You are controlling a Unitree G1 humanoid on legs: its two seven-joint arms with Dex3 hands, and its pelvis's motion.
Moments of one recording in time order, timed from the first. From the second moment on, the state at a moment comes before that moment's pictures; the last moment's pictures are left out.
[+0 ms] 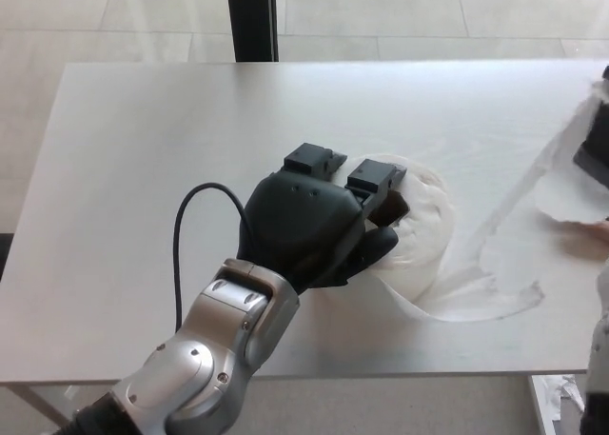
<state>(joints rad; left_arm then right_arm) -0.40 0.37 -0.80 0.01 0.85 0.33 0.09 -0.42 0.04 -0.44 0.01 -0.21 0.07 -0.23</state>
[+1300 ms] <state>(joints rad) -0.33 0.38 -0.76 0.01 0.86 0.25 0.15 -0.57 -0.70 -0.21 0.49 -0.20 -0.26 -0.08</state>
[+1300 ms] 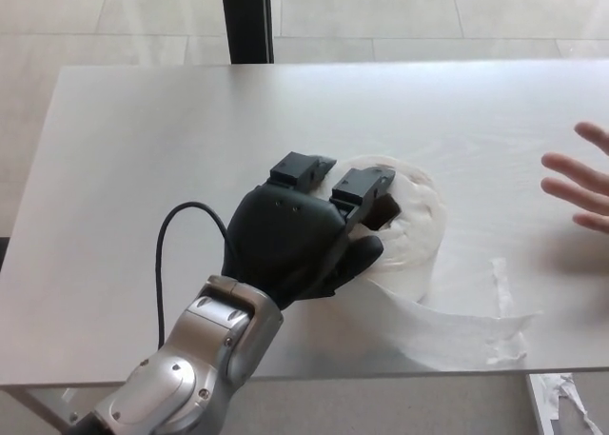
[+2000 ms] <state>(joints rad) -0.31 0.38 -0.74 0.00 0.86 0.25 0.15 -0.47 -0.68 0.01 0.89 -0.22 -0.37 0.00</state>
